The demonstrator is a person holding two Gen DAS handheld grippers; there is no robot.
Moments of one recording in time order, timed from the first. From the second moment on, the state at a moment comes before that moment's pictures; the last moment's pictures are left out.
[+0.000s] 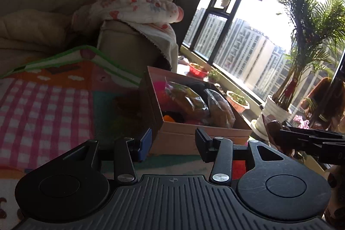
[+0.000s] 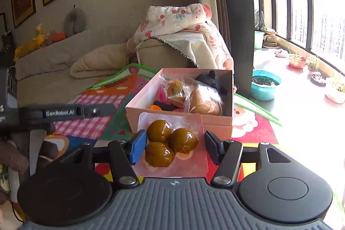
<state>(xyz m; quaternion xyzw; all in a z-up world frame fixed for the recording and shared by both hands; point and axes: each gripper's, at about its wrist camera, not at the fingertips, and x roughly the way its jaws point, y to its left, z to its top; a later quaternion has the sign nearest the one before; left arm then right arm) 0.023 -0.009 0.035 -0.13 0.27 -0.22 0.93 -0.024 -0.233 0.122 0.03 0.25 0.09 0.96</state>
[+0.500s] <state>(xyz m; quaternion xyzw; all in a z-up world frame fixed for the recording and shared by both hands) 0.026 0.019 0.007 -0.15 0.32 -0.20 0.92 0.117 -0.207 0.125 0.05 0.30 0.06 0.95</state>
